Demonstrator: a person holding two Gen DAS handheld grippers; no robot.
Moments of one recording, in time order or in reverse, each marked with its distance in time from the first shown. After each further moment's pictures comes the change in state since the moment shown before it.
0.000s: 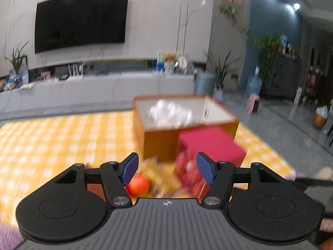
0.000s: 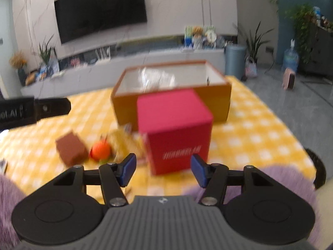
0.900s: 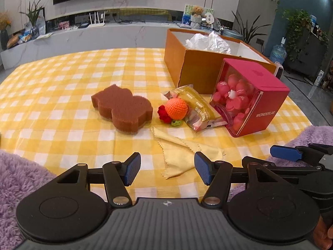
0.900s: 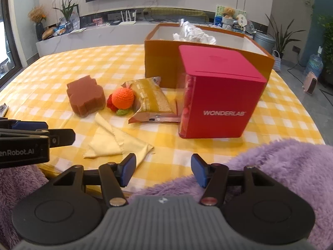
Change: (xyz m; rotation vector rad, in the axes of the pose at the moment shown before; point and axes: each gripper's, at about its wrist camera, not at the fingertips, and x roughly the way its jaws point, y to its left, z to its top) left arm 0.015 0.047 -0.096 -0.118 0.247 0.078; right arm 0.044 0.039 -0.039 -0.184 0.146 0.050
